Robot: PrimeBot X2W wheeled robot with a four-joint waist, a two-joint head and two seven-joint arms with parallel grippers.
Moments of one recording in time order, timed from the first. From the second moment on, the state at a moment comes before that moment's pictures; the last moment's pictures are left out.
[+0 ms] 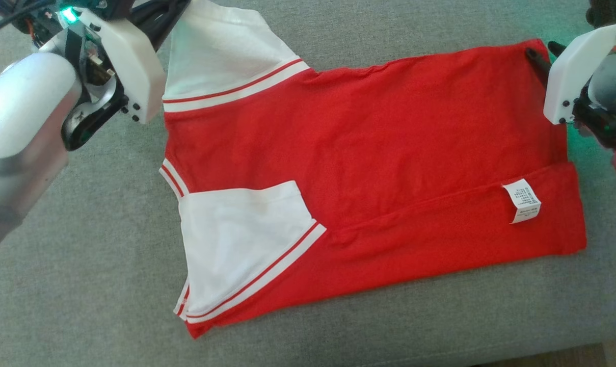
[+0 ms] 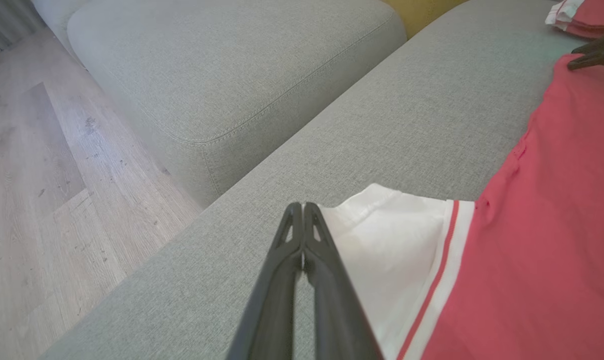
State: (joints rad) left arm -1.27 0.58 -1.23 0.50 -0.88 -0.13 0.17; right arm -1.02 -0.46 0.67 0.92 0.67 0.13 0.39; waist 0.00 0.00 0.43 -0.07
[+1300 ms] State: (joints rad) left arm -1.31 0.52 -1.29 0.70 -0.86 -0.12 -0.17; right arm -1.07 -0.48 0.66 1.00 0.80 0.13 0.16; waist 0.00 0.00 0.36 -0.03
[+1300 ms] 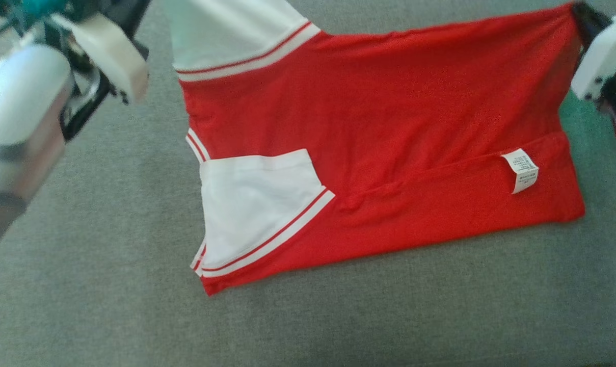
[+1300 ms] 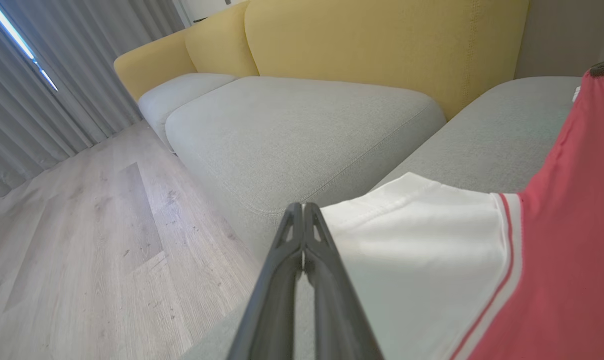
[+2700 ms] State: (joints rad) left arm -0.63 0.72 -1.32 0.08 -0.91 0.16 -0.20; right arm -0.36 -0.57 0.36 0.67 0.81 0.13 0.07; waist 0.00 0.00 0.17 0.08
